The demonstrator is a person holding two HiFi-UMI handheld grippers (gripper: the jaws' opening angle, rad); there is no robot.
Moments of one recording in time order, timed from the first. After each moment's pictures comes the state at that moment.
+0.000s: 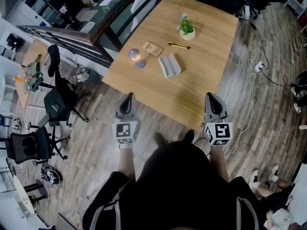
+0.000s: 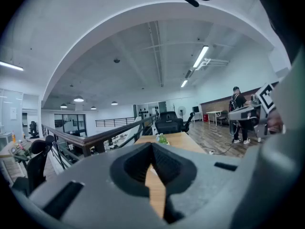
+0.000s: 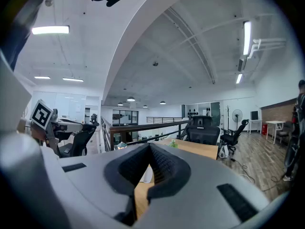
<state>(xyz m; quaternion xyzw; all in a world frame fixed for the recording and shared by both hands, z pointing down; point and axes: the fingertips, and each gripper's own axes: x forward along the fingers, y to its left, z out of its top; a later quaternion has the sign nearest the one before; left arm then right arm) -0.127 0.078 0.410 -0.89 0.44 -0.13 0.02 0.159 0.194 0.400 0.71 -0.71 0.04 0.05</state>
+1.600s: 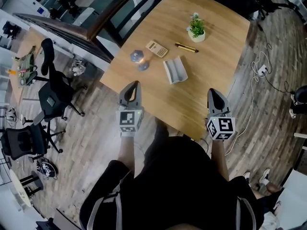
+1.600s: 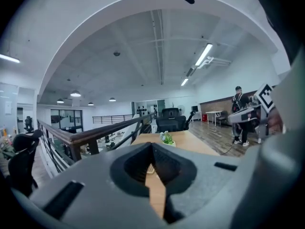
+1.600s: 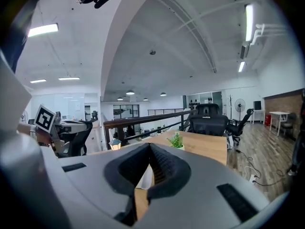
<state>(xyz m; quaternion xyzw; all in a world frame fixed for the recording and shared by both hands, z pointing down) -0.092 -0.049 0.442 -0.89 0.43 -0.13 0.02 0.183 0.071 0.436 0.69 -0.71 0.10 0.07</state>
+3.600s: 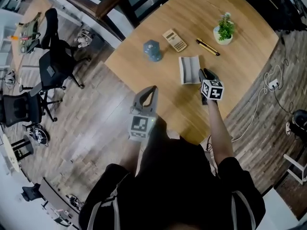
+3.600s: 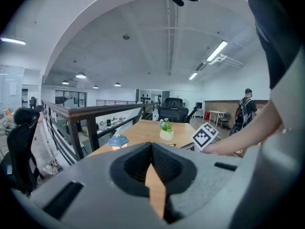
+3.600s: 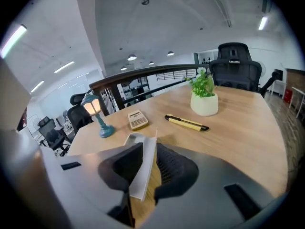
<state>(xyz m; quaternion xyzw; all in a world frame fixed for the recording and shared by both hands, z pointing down) -0.066 -0.055 0.498 -0.89 0.43 -0.15 -0.07 0.174 -0.138 0.671 0.58 -0.73 0.29 0.19</state>
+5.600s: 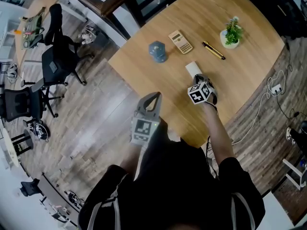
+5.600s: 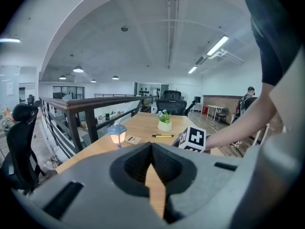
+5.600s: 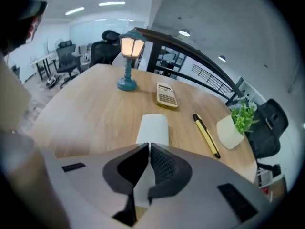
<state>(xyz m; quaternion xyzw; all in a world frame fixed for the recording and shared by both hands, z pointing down) -0.071 -0.043 0.527 -0.88 0.42 -0.19 -0.09 0.113 -0.131 0.721 0.46 -0.73 0.11 0.49</state>
